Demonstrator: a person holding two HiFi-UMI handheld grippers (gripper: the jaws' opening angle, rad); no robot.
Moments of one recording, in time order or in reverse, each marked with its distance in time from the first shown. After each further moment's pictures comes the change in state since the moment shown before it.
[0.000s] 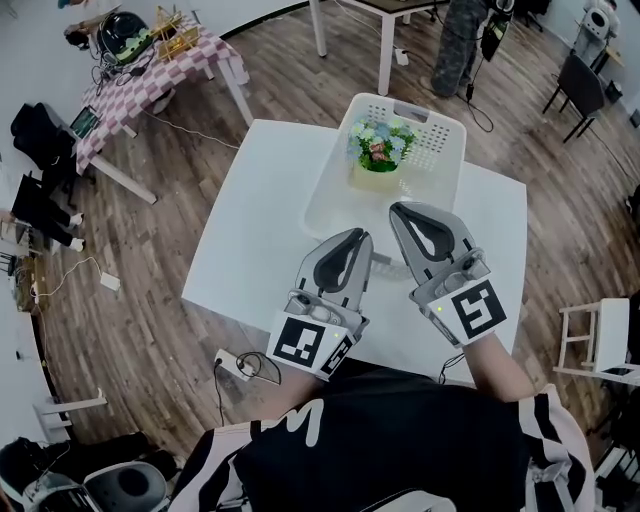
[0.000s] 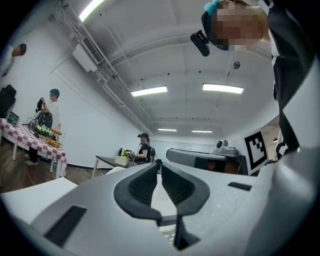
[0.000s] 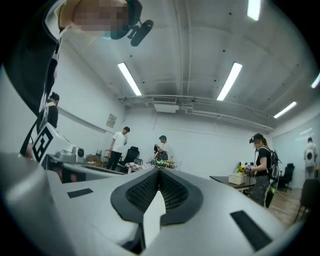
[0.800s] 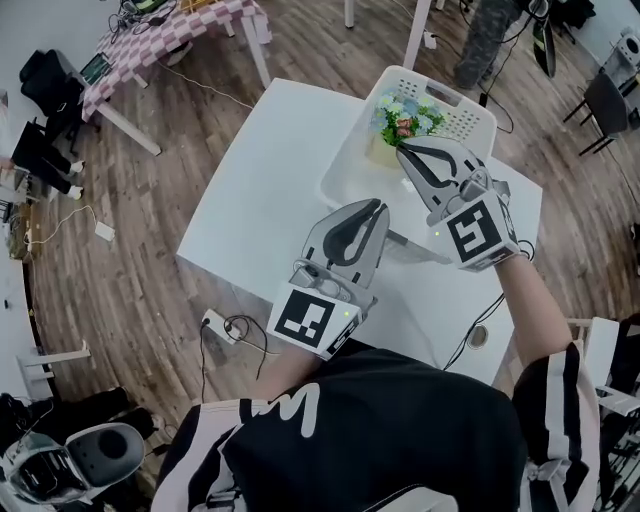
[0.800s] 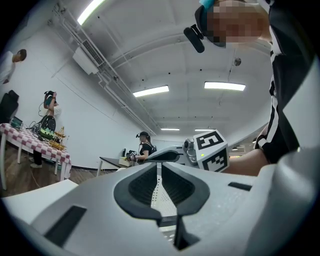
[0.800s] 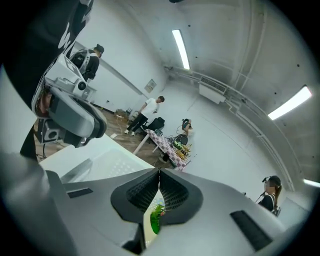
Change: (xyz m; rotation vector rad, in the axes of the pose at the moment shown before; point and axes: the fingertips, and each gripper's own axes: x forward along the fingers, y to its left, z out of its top) left arm 0.004 0.008 0.013 0.014 0.005 0.044; right arm 0.070 -0.027 -0.043 -0.553 0.331 0.255
